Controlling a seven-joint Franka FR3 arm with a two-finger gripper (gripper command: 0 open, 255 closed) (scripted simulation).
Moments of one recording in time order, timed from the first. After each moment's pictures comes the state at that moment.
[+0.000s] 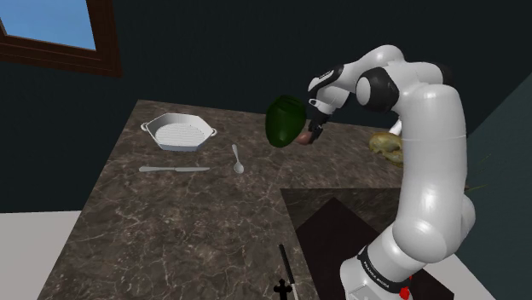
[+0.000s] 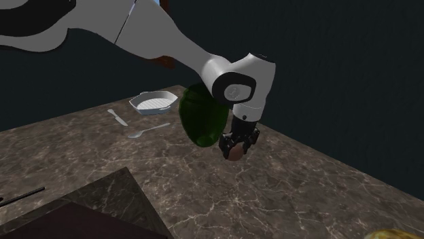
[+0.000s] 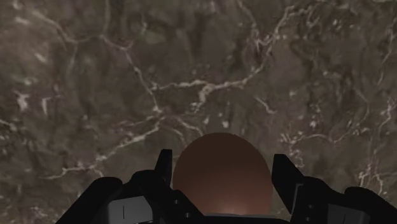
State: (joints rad) arm -0.18 0.65 -0.56 -1.68 0.52 2.09 -1.72
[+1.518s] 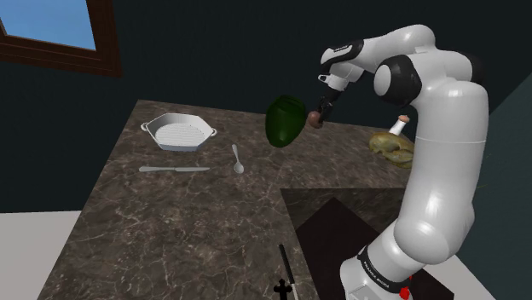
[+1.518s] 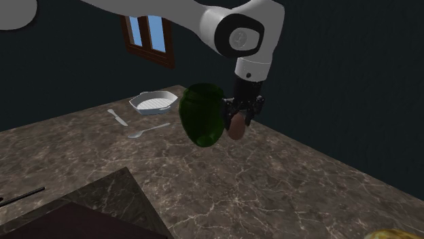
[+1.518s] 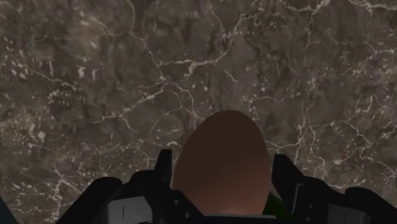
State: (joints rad) arm -0.15 0.50 -0.62 -1.59 0.42 1.87 -1.64
